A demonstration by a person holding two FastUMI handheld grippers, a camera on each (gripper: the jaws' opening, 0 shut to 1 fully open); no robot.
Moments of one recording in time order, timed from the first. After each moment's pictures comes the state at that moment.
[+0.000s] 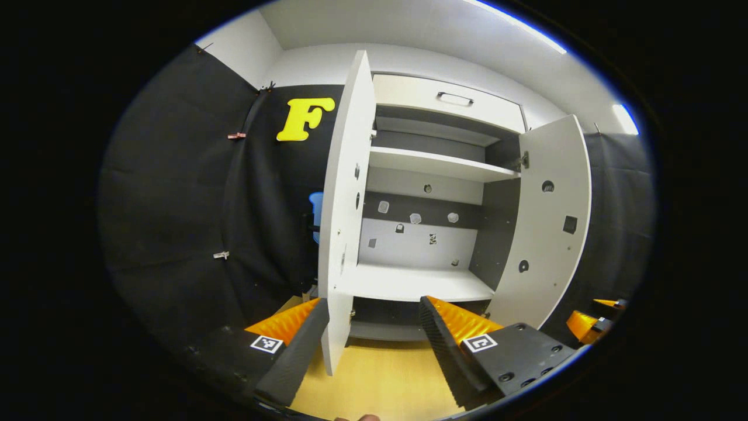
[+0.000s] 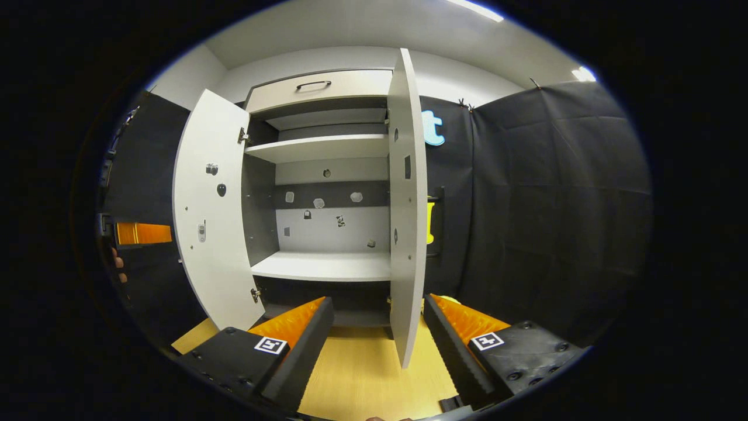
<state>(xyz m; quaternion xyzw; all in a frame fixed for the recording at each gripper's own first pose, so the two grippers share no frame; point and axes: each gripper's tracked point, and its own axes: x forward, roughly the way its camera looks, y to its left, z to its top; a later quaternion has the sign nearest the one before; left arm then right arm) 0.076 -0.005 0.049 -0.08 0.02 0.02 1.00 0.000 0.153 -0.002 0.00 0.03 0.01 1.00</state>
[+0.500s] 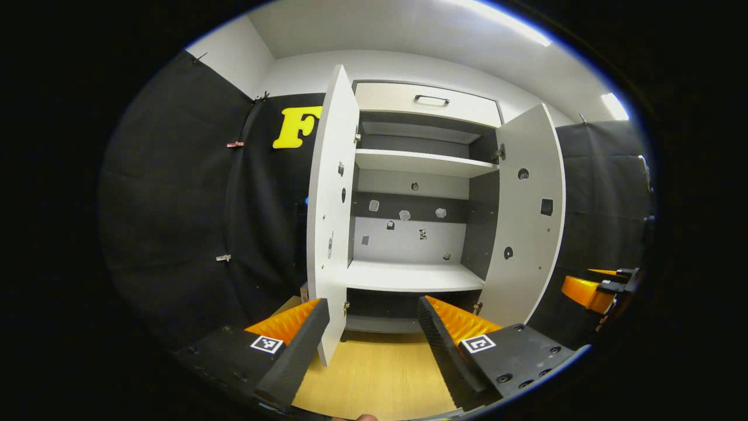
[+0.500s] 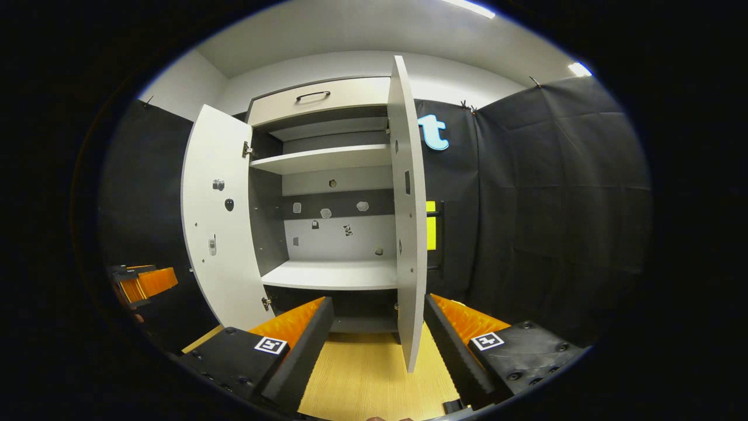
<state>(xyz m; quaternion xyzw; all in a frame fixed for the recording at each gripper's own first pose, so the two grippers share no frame) 0.047 -0.026 0.019 -0.04 0.01 0.01 1.00 -0.001 0.163 0.020 0.01 0.02 0.03 1.00</state>
